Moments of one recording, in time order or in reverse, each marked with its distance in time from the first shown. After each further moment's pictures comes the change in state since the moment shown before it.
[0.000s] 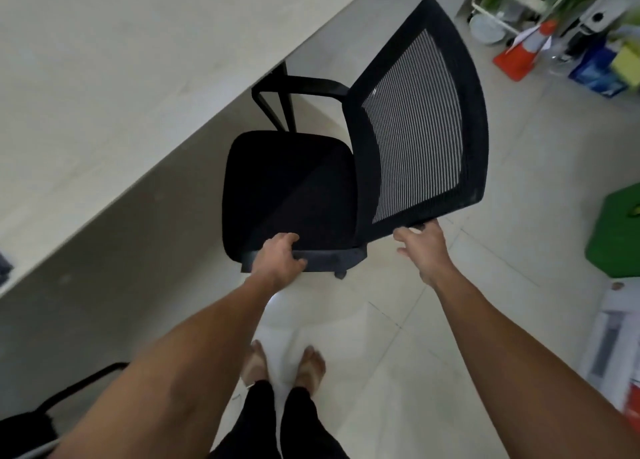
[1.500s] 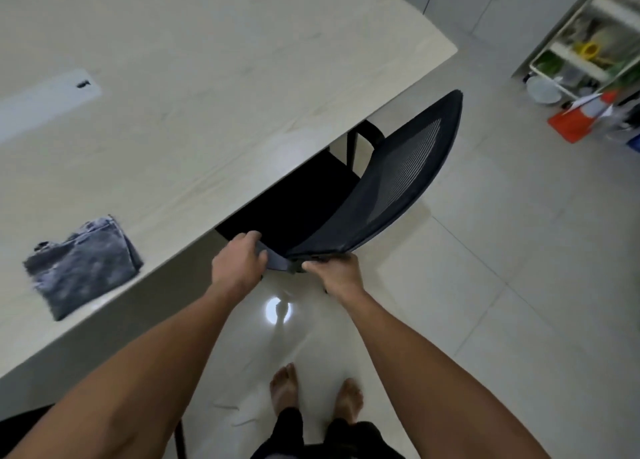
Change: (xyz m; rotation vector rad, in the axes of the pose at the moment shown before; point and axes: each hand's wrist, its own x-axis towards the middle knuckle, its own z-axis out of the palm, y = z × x) left_hand -0.035 -0.163 -0.153 0.086 0.332 -0.149; right_hand -0.096 -0.055 0.281 -0.206 -0.353 -0.122
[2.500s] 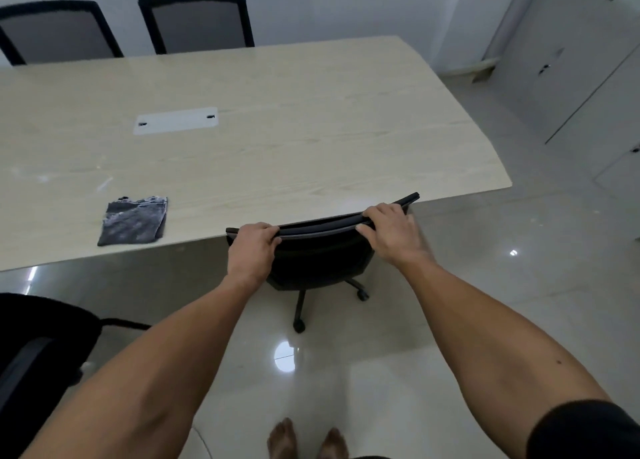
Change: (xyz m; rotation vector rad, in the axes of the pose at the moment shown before) left_hand -0.014 0.187 -0.053 -0.060 0.521 -0.211; right_hand 0.145 -0.177 -0.236 -1.081 -0.121 -0.984
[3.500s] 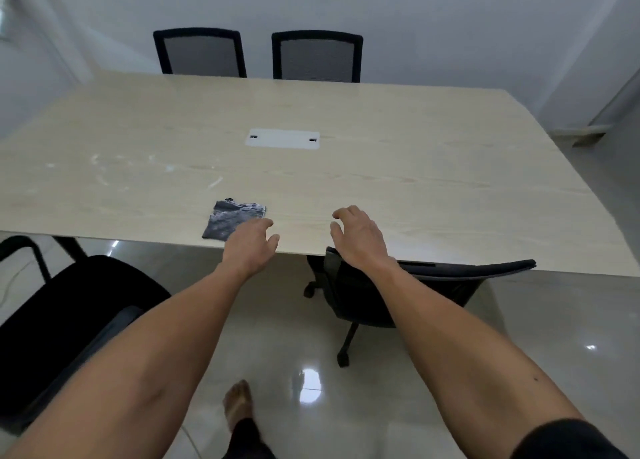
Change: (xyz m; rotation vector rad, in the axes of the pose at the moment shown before) left_hand -0.002 -0.160 -0.098 0.021 -0.006 -0.326; right_hand 0.066 -0.245 0.024 0.286 -0.016 -0.306
